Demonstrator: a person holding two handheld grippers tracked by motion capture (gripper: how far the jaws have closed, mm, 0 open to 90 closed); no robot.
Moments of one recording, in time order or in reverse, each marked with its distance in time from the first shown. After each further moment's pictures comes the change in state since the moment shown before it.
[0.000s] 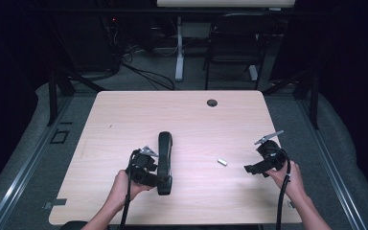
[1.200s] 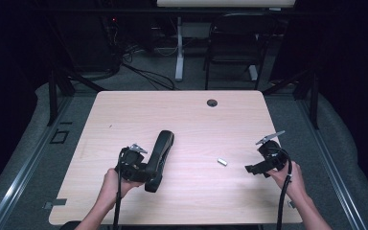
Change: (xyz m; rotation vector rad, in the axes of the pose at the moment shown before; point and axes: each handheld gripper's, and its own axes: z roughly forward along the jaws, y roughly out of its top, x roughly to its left) left arm 0.023 -0.009 -0.016 0.030 0.073 -0.066; right arm -0.002 -0.002 -0.002 -0.003 0.008 0.003
